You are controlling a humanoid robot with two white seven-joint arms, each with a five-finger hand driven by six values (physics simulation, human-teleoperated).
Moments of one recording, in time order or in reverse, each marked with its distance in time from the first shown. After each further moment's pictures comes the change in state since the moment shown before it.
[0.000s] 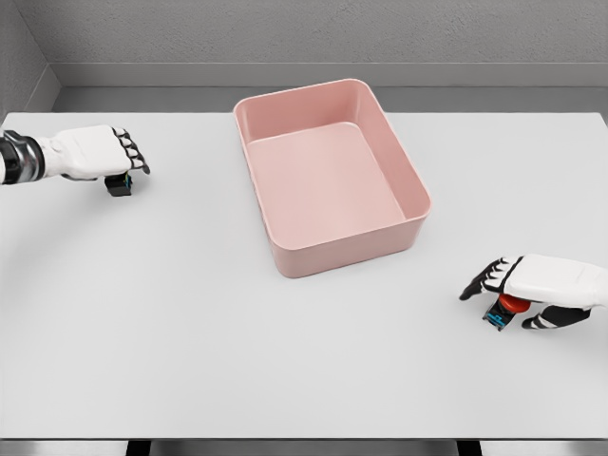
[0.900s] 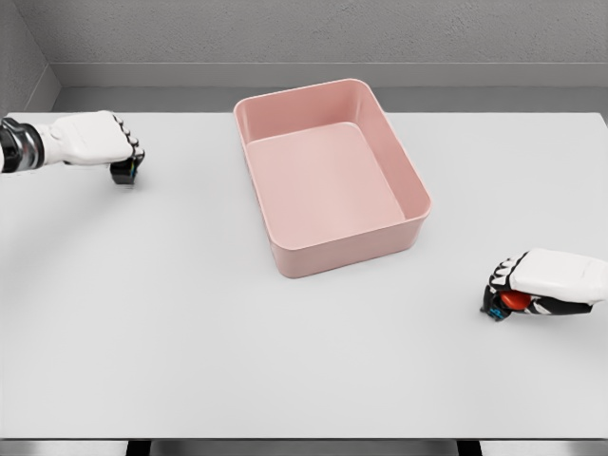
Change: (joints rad) left arm -0.023 -0.005 0.026 -0.005 0.006 0.000 0.000; right arm -0.003 -0.005 -0.023 0.003 0.000 0.000 0.002
